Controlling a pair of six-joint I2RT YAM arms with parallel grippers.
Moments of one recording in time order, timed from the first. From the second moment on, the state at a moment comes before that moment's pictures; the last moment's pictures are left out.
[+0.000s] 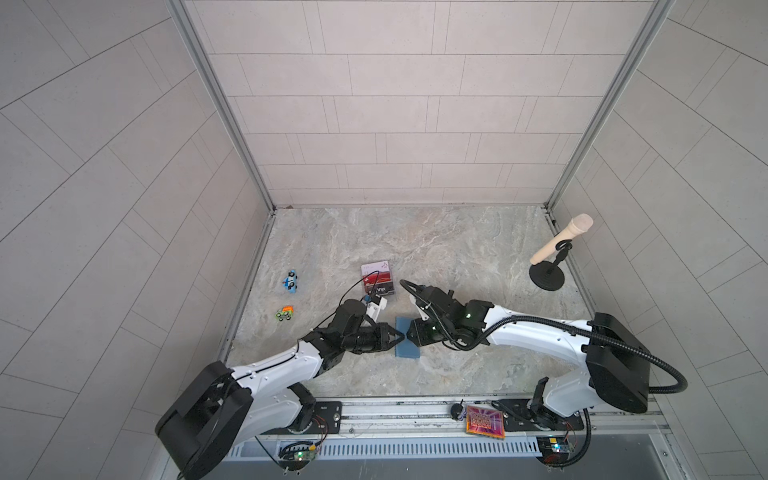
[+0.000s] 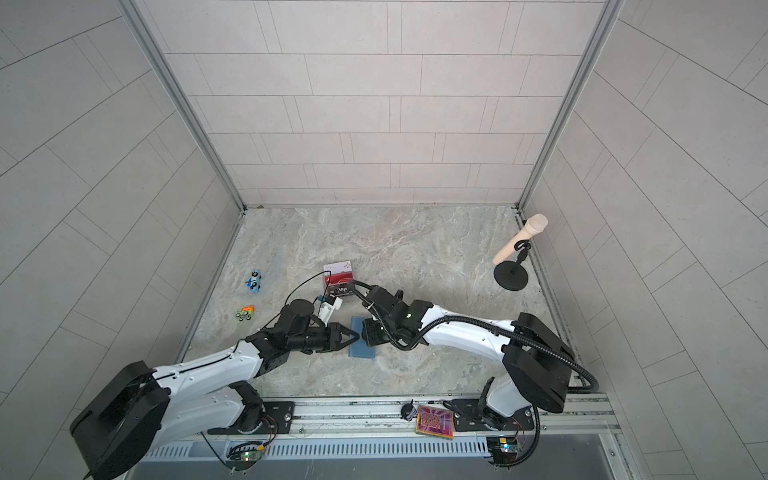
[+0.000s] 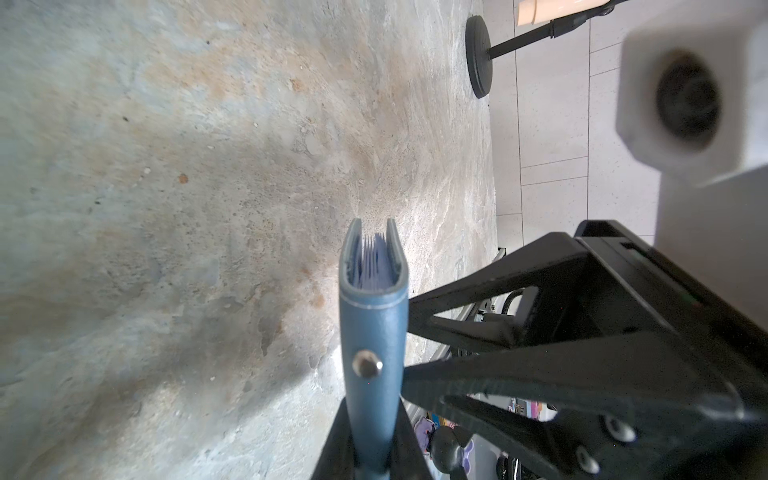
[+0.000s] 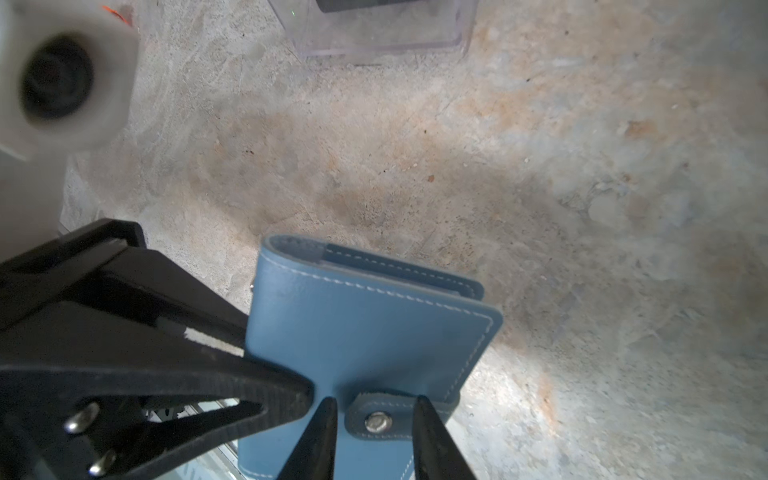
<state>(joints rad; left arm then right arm) -0.67 1.12 0.31 0.18 0.55 -0.86 0.95 1.49 0.92 -0.41 -0.13 0.72</state>
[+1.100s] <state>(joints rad) -0.68 1.08 0.35 0.10 0.48 -0.82 0.95 1.46 0.95 -0.46 -0.08 0.71</state>
